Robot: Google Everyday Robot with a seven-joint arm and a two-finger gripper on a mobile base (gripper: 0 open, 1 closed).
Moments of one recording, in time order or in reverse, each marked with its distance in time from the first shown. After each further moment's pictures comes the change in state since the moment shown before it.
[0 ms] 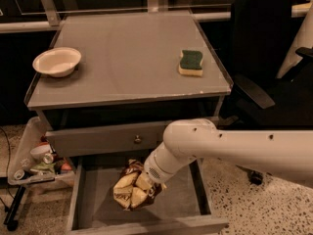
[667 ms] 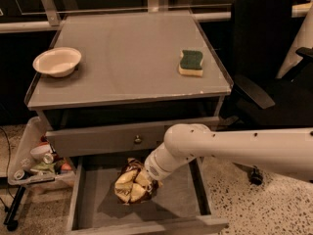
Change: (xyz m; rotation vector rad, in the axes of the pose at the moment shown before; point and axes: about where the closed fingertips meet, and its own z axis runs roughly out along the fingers) arm -0.006 -0.033 0.042 -0.022 -0.046 0.001
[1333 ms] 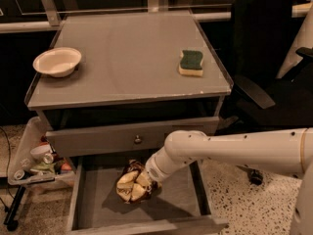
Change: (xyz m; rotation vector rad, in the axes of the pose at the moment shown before) arm 0.007 -0.028 0.037 0.000 -0.028 0.016
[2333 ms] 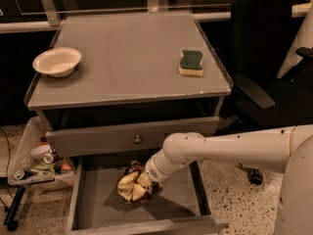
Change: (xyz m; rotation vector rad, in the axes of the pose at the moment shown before) arm 0.005 -0.014 0.019 0.015 0.011 0.005
